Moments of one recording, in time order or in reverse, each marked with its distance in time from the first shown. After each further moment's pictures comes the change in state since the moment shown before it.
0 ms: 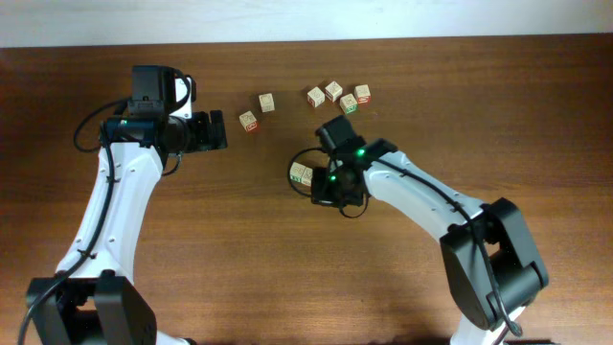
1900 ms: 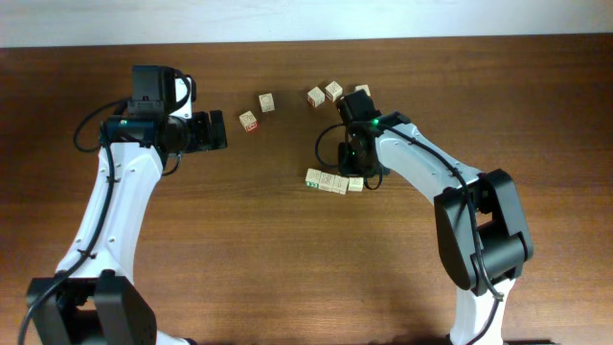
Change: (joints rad) left arm 0.000 0.000 0.000 0.000 0.000 0.000; right arm -0.153 0.159 0.170 -0.072 0.261 -0.204
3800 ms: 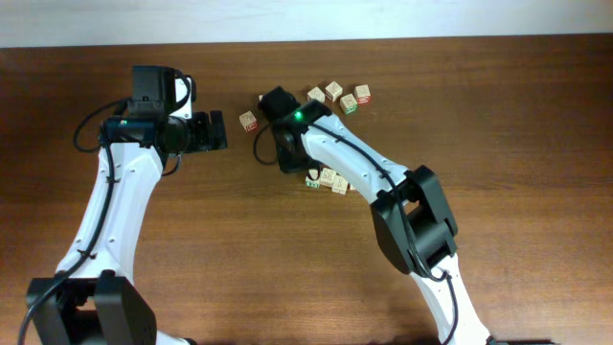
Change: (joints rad) left arm 0.000 -0.001 0.000 0.000 0.000 0.000; right arm 0.236 0.299 0.554 -0.275 0.097 0.032
